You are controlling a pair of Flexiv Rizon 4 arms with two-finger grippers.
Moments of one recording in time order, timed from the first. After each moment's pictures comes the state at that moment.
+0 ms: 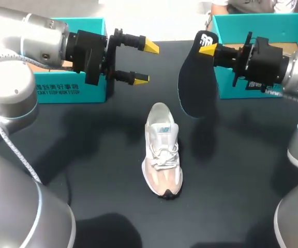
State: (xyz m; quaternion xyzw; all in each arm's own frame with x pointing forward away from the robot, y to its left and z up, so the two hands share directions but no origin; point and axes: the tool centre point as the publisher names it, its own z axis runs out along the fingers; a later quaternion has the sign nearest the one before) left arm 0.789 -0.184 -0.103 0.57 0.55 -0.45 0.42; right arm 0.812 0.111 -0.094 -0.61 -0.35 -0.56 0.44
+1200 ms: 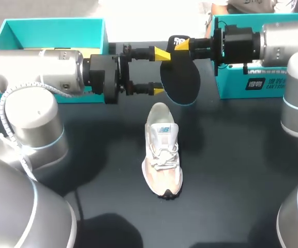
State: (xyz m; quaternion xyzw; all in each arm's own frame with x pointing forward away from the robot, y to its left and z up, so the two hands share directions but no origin) left arm 0.774 -0.222 -0.116 0.50 0.50 -0.50 0.49; right arm 0.834 0.163 -0.103 -0.65 -0.40 -0.44 0.48
